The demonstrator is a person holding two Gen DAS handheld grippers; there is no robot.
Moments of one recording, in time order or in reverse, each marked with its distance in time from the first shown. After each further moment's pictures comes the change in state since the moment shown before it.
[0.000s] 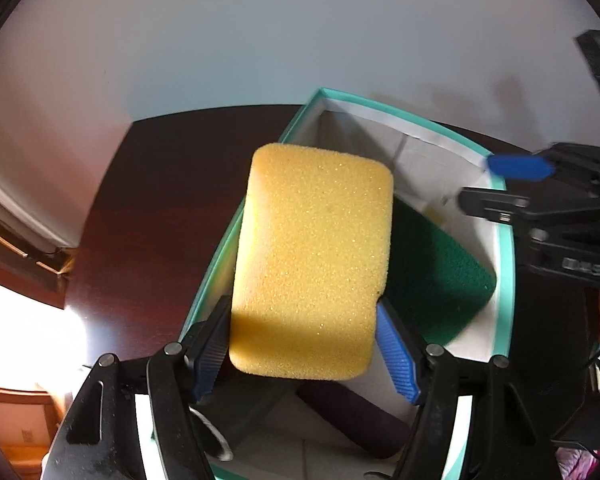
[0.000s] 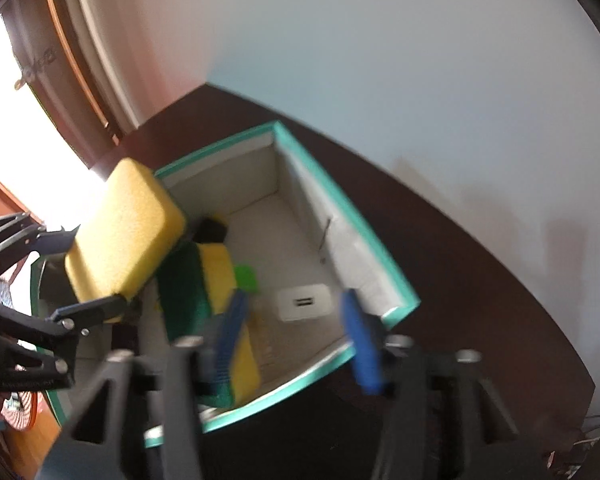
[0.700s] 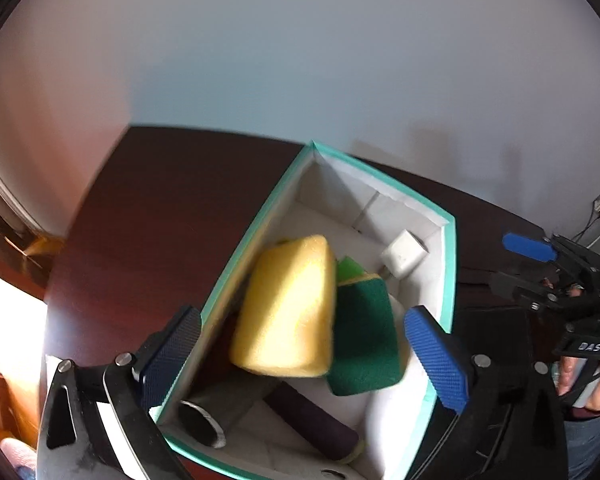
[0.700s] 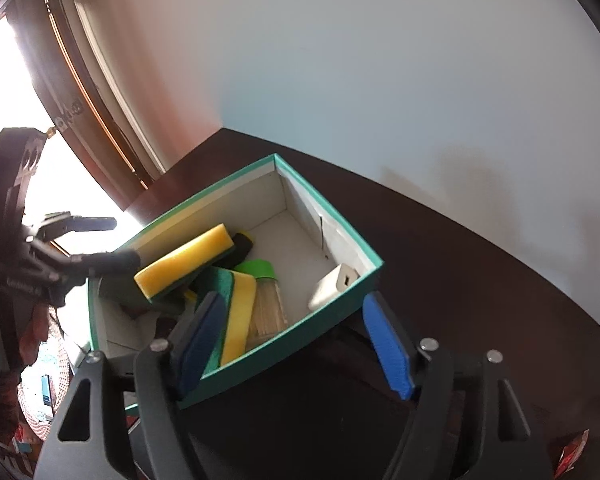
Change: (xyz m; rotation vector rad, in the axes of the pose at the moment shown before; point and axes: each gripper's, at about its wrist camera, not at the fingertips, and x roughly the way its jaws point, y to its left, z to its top) left arm -0.034 0.024 0.012 -0.135 -0.102 -0.153; right arm -0.057 -0.028 -0.045 0.083 -0.126 0.126
